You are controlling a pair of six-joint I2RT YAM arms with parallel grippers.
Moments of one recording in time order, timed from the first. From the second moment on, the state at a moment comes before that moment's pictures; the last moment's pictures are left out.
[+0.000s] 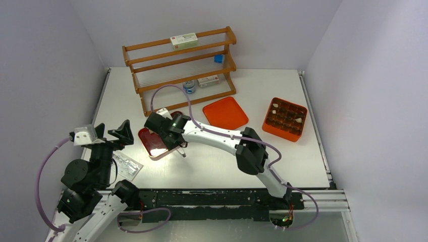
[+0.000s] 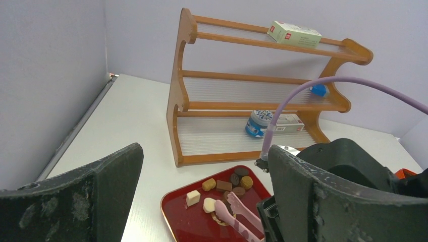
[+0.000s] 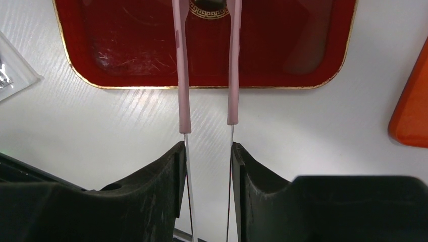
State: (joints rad) left arm -0.58 0.14 0.69 -0.36 -0.65 -0.15; right arm 1.18 2.20 2.01 -0.96 0.30 0.48
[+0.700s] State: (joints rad) left arm -0.56 0.14 0.69 -0.36 -0.65 -0.15; right arm 1.22 2.29 2.13 -1.11 0.36 0.46
